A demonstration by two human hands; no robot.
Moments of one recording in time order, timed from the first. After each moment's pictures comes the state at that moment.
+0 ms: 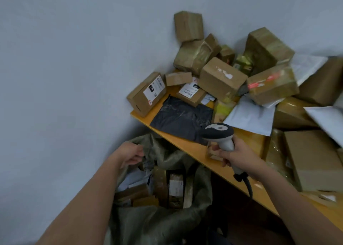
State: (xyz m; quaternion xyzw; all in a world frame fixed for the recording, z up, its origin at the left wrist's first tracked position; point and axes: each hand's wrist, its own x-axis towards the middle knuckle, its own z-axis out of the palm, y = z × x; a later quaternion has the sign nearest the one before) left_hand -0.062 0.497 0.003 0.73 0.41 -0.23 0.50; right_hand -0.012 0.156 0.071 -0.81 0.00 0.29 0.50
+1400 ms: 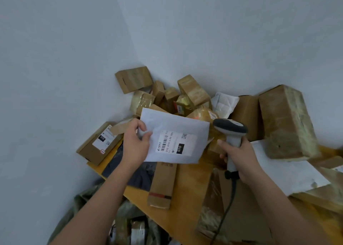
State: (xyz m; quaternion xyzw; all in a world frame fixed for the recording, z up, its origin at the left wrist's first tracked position) left_hand 0.110 0.205 0.152 0.87 0.11 0.24 0.41; right_hand 0.136 -0.065 0.122 -0.70 0.14 0.10 0.70
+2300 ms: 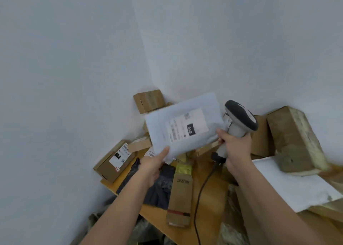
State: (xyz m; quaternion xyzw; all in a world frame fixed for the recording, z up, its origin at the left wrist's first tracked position) left_hand 0.088 0.239 0.170 0.67 0.39 -0.07 0.62; right_hand 0.132 0.021 0.193 -0.54 0.14 -0.07 0.83
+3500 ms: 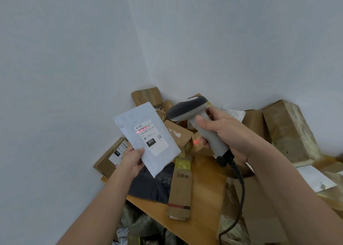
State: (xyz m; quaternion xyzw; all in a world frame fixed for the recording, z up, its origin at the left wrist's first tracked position) left_hand 0.096 0.299 0.149 0.55 0.37 0.06 0.75; right_hand 0.077 0.020 0.300 -0.71 -0.13 0.19 0.66
